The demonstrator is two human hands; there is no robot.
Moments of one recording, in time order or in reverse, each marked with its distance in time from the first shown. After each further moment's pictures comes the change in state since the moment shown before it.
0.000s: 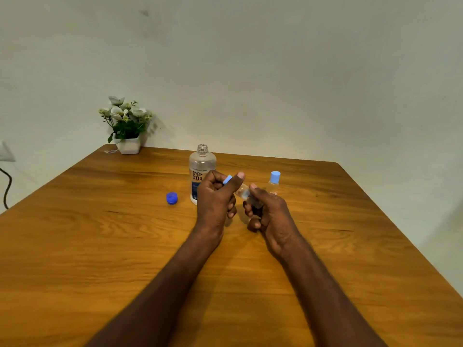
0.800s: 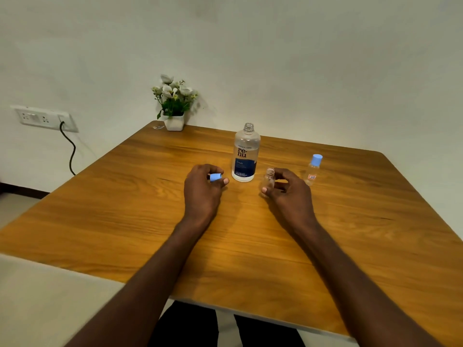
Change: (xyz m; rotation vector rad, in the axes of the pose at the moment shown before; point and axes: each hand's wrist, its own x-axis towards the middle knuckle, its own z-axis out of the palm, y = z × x) left_hand -0.021 0.016 -0.114 0.798 0.264 0.172; right_hand -0.002 0.030 0.030 -0.718 0.080 -0.325
